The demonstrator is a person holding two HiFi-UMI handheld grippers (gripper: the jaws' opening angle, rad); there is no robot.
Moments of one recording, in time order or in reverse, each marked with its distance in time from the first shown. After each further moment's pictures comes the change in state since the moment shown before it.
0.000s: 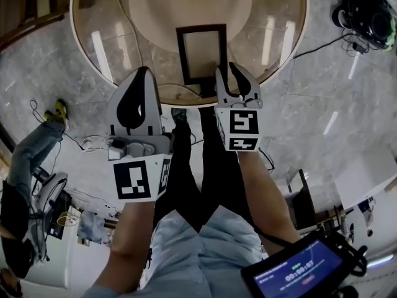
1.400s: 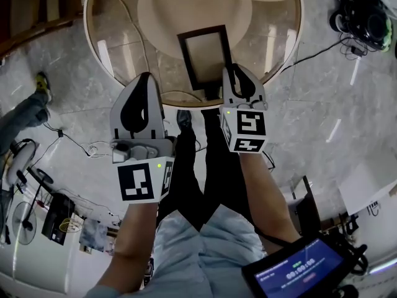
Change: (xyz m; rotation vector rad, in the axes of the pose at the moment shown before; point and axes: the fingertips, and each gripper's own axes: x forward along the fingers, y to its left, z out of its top) left arm -0.019 0.003 0.031 0.020 -0.039 0.008; right arm -0.022 -0.003 0.039 0.067 -0.075 -0.030
